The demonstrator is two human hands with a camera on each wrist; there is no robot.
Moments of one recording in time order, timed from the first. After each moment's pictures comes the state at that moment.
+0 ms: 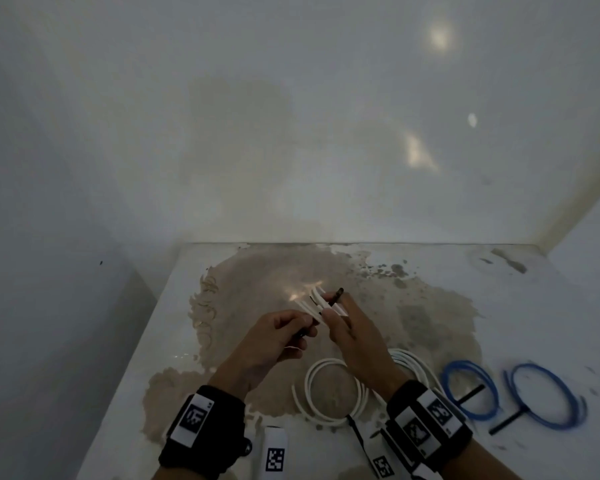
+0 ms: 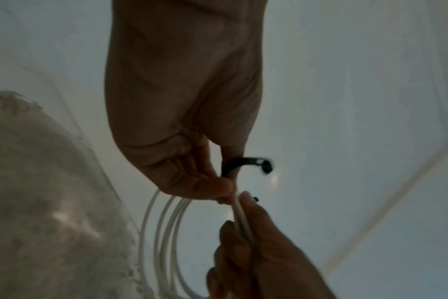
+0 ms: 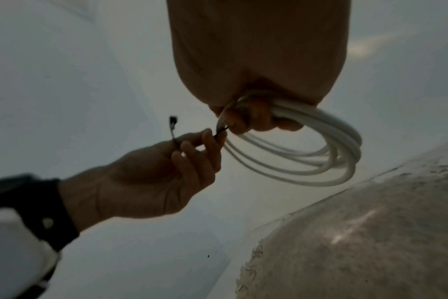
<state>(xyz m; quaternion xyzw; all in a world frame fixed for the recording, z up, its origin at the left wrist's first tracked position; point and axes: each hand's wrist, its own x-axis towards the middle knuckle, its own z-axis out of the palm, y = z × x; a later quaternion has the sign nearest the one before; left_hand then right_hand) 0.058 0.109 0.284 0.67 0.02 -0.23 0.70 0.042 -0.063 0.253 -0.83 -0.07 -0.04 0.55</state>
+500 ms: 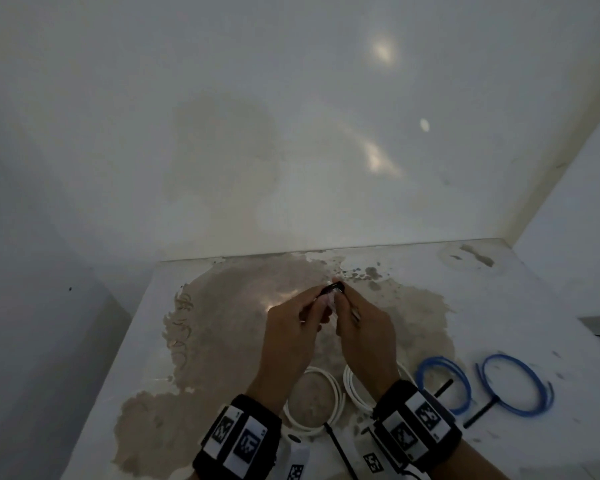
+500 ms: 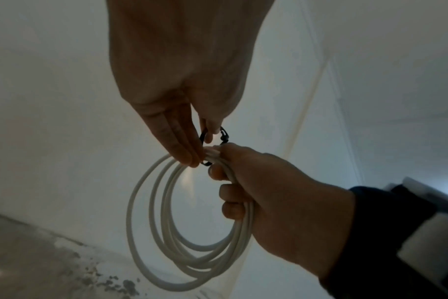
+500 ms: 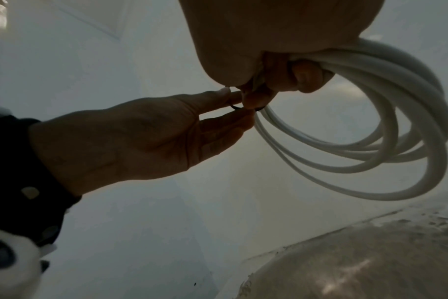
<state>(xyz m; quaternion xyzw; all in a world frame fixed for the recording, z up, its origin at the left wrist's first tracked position) 0.051 0.022 0.299 0.78 -0.16 0.08 0.60 0.040 -0.105 0.268 -0.86 0.06 -0.27 0.43</state>
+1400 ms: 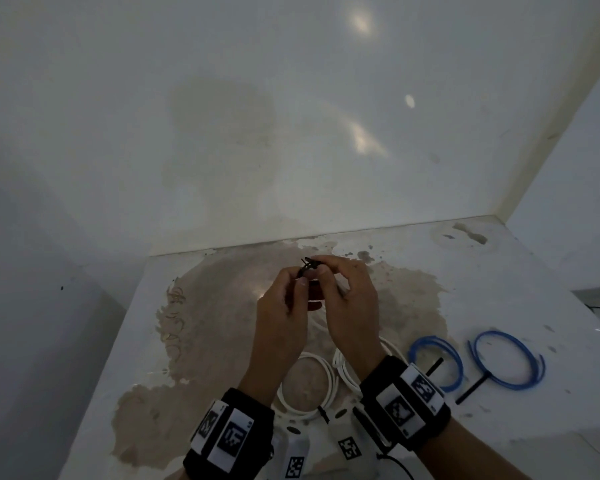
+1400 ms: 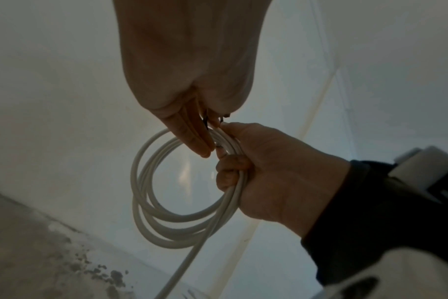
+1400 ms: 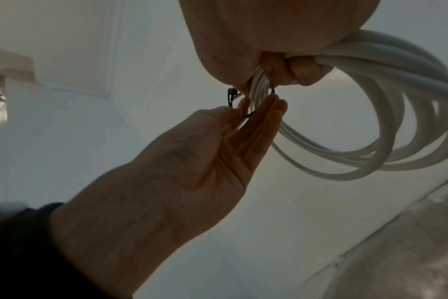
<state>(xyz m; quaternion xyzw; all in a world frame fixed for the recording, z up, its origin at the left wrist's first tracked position) 0.049 0.006 0.299 0.73 -0.16 0.07 0.66 0.037 -0.102 0.297 -0.78 0.06 -0.27 0.56</state>
